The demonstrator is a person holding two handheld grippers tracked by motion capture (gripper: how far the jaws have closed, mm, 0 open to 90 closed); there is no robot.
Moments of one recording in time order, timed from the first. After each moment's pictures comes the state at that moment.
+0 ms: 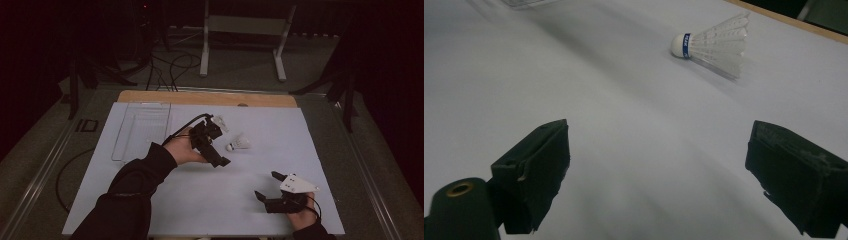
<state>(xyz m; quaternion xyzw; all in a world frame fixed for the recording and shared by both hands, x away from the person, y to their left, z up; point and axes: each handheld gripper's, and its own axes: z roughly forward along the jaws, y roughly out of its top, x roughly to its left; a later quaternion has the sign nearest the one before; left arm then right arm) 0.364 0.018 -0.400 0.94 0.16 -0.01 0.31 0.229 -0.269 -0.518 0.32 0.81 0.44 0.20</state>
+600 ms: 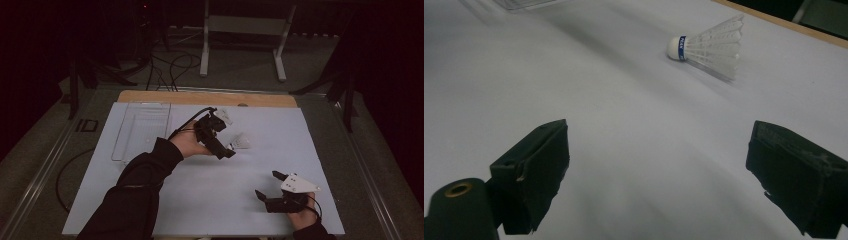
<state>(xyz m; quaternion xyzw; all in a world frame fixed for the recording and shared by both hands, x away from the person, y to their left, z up) 0.383 0.007 -0.402 0.93 0.15 0.00 0.34 0.230 -0.270 -0.518 0.32 0.81 0.45 0.20</state>
